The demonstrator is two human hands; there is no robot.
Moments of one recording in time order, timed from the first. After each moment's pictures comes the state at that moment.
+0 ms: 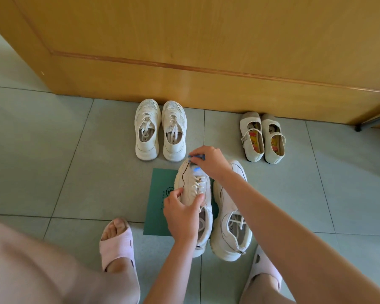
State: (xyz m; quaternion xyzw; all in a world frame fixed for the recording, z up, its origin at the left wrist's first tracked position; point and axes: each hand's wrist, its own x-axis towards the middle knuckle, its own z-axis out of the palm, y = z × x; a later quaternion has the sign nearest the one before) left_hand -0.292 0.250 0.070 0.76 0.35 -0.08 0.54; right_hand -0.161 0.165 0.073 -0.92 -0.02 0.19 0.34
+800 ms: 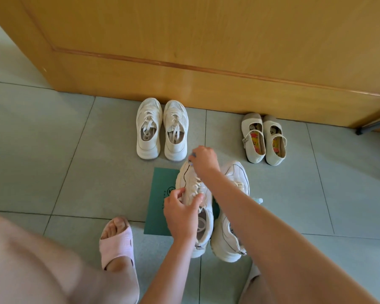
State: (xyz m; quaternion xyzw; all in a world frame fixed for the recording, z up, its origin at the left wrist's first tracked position) left_hand -0.291 0.256 0.066 0.75 0.34 -0.06 0.56; right_hand -0.155 0.196 0.066 -0.96 0.03 0.15 0.23
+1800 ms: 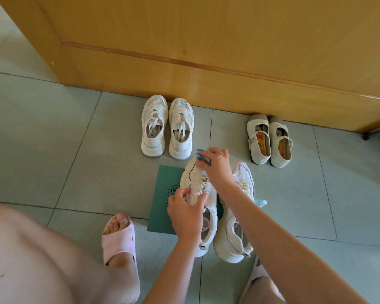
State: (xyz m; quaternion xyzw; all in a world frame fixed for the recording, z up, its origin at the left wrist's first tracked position) left_hand -0.290 0.254 0.061 0.75 0.35 -0.07 0.56; right_hand -0.181 0.175 0.057 -0.94 -0.01 0.09 0.34
